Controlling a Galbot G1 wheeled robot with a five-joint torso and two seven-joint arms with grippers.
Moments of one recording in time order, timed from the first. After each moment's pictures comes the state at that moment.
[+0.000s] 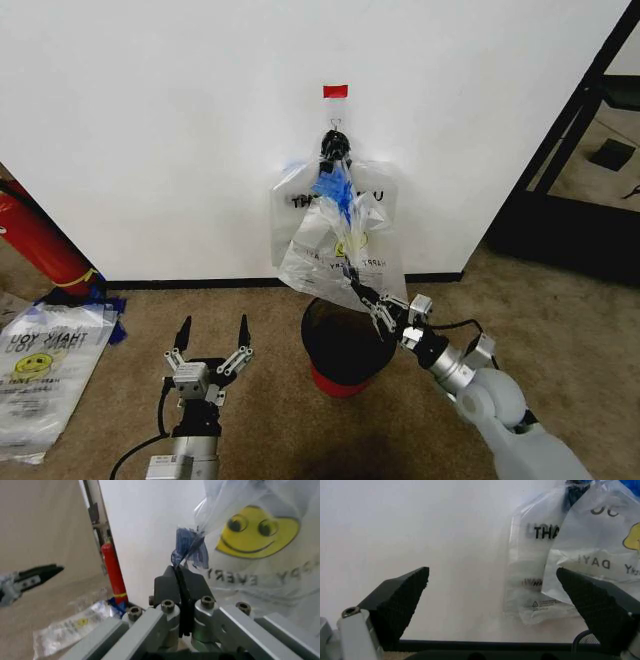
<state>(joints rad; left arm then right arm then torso) 1.77 -1.47 -0.45 -2.17 -0.02 -0.39 -0.12 -1.29 1.11 0.36 1.89 0.61 0.15 -0.64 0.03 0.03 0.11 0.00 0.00</state>
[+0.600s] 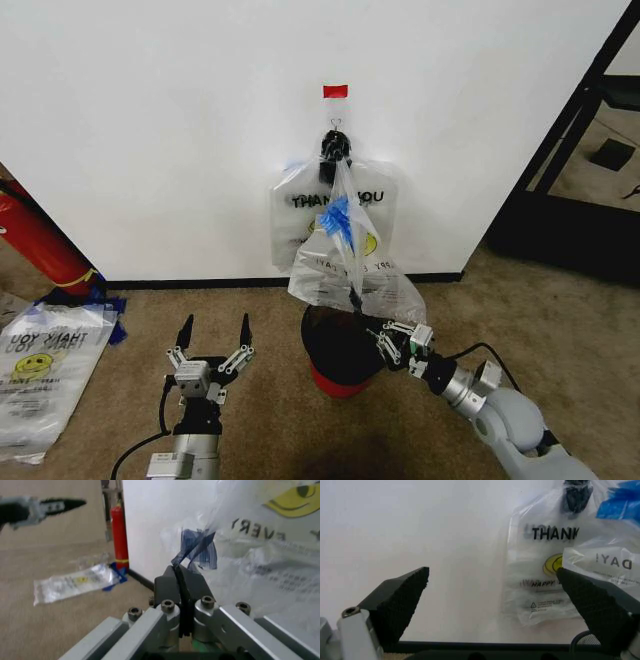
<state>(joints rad) 1.76 -1.46 -0.45 -2.16 -0.03 -0.38 -0.12 -1.37 1.08 0.41 1.86 0.44 0.25 -0.72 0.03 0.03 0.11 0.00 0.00</state>
